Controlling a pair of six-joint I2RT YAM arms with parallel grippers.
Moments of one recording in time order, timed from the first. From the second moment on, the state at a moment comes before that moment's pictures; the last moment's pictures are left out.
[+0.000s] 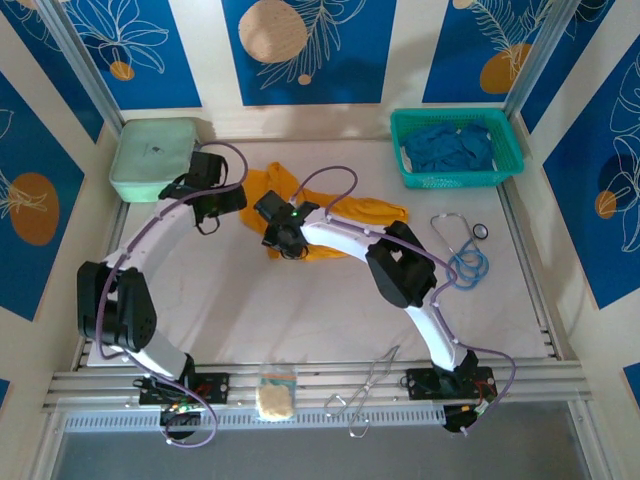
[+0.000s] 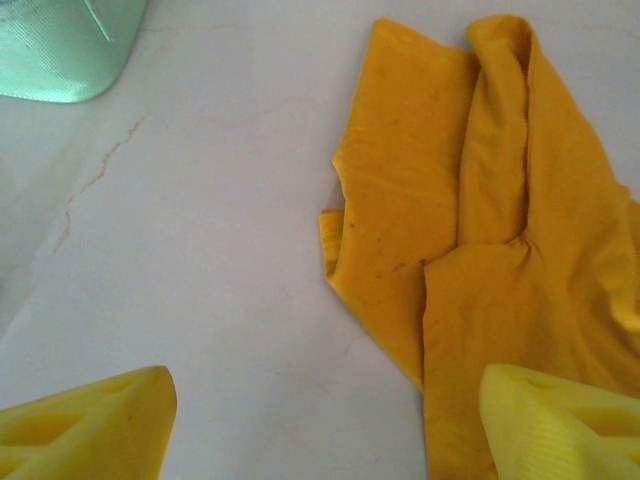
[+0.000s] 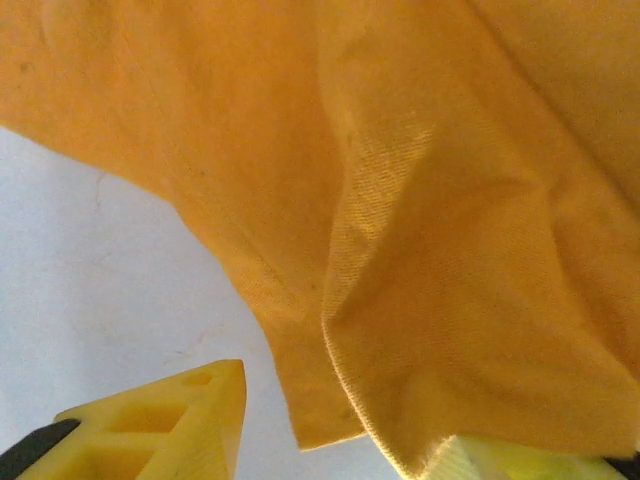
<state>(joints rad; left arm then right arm) -0.23 1.57 1.28 -0.60 -0.12 -0.42 0.87 2.25 1.82 -0.70 0.09 1.19</state>
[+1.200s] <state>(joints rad) -0.22 1.56 1.17 -0.55 -0.02 -0.49 0.65 1.24 1.25 -0.86 0.06 0.86</state>
